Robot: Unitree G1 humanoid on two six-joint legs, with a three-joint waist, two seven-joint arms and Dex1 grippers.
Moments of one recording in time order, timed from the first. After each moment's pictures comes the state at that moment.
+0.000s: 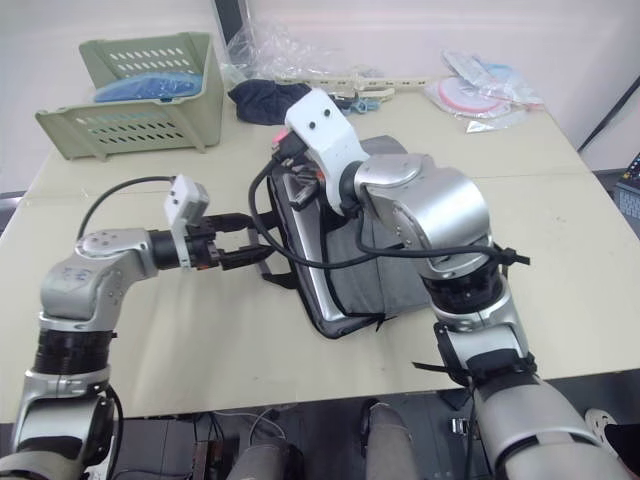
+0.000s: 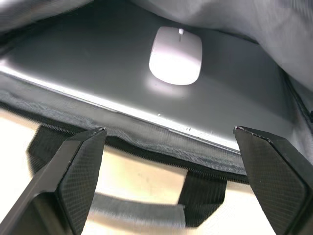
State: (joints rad) left arm -0.59 0.61 0.11 -0.07 -0.38 0.79 -0.91; right arm -1.11 -0.32 0.23 -0.28 0.30 1.35 0.42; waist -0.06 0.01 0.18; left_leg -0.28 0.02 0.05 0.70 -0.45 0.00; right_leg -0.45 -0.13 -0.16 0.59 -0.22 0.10
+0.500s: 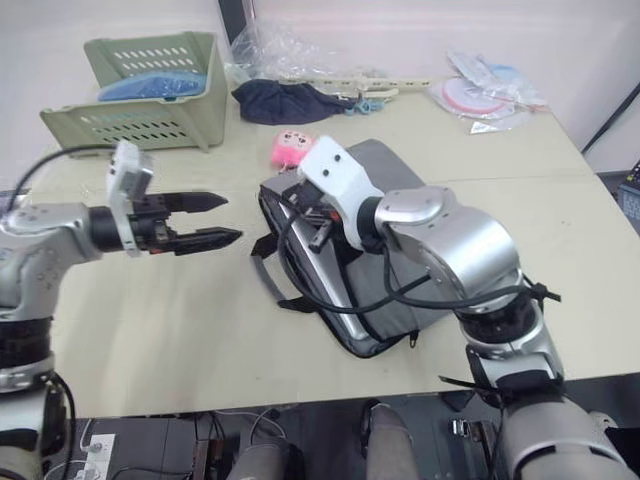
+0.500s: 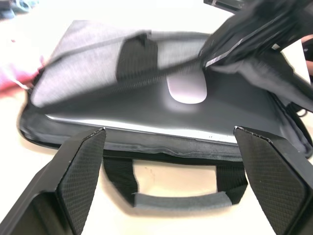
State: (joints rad) left arm -0.64 0.83 0.20 -0.14 -0.55 0.87 -1.00; right arm -0.96 -0.47 0.27 -0.43 0.39 1.29 0.53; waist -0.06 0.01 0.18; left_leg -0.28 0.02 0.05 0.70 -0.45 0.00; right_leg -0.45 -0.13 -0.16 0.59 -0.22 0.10
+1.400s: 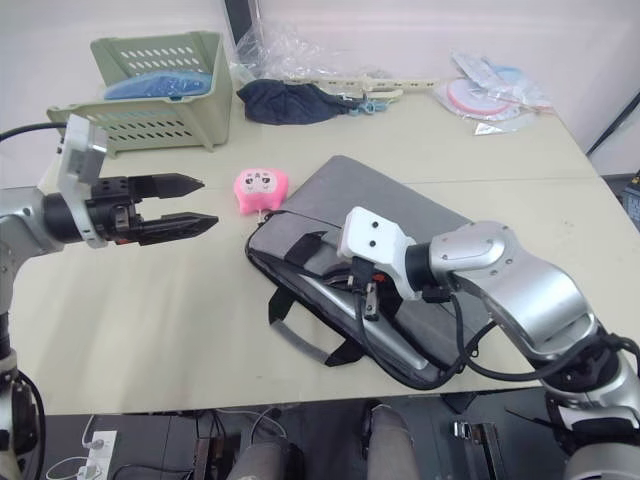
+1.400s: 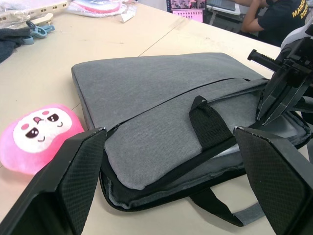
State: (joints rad) left arm -0.63 0.90 0.23 -0.14 -0.67 0.89 -1.00; right arm -0.72 -0.80 0.26 -0.58 0.50 0.96 0.92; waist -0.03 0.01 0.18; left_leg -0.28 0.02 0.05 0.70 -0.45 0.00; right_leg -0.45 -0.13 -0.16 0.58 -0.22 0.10
